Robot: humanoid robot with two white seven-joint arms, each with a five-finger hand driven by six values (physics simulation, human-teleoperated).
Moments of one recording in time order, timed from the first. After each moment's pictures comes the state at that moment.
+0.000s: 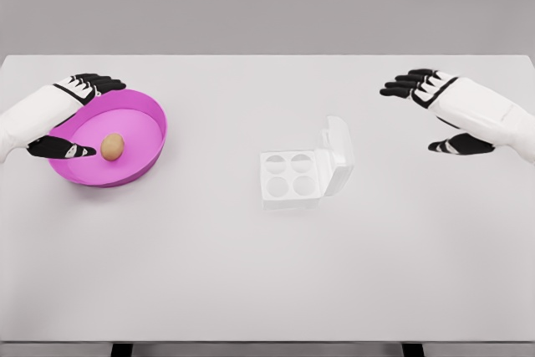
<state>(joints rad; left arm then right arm) -0.22 0.75 -0.11 -1.49 -0.33 -0.61 -0.33 -0.22 -0.66 -0.02 -1.71 0.35 -0.61 0.61</state>
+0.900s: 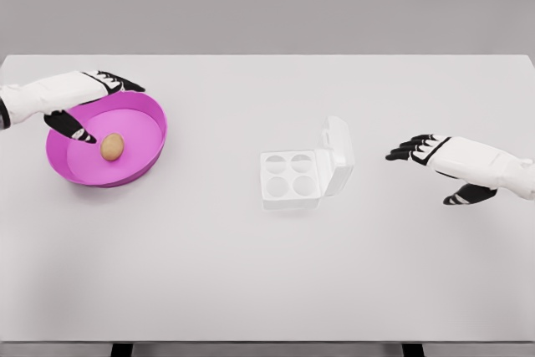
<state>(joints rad) -0.63 0.75 -0.43 -1.18 -0.36 -0.61 -0.61 -0.17 -0.82 0.16 -1.59 0.36 -0.61 0.61</state>
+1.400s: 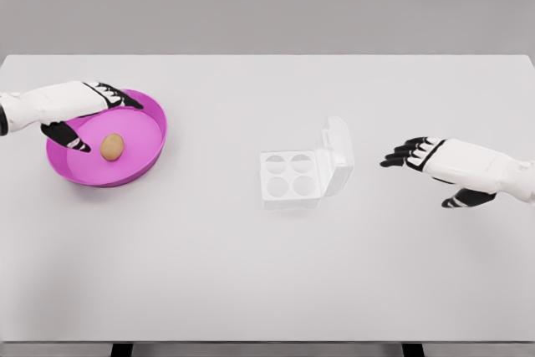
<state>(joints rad) -0.63 0.81 -0.50 -1.25 -0.38 -0.61 -0.61 -0.15 -0.86 0.17 -1.67 0.36 -0.61 0.61</state>
